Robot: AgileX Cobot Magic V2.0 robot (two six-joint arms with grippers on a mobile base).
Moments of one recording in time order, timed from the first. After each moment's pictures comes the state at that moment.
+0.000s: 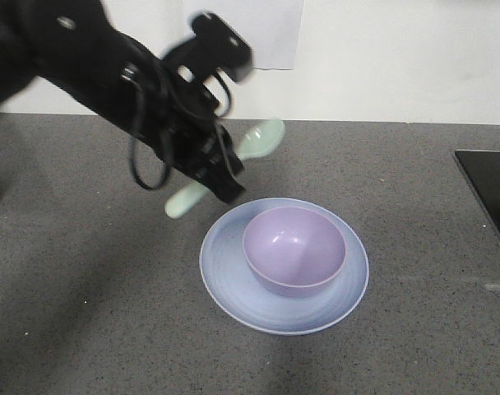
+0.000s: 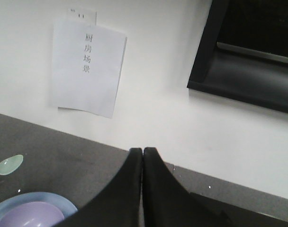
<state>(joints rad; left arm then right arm) -0.60 1.71 -1.72 -0.20 1.09 0.46 0.29 0.78 -1.57 -0.15 1.05 -0.06</state>
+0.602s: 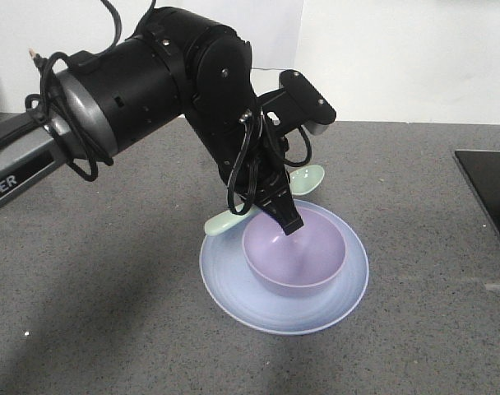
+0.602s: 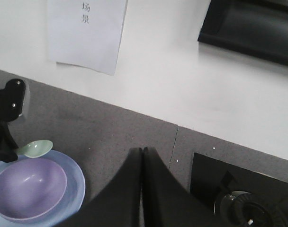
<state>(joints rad) -0.73 1.96 -1.98 -0.01 1.25 0.33 0.29 0.78 -1.45 -0.16 1.08 -0.06</state>
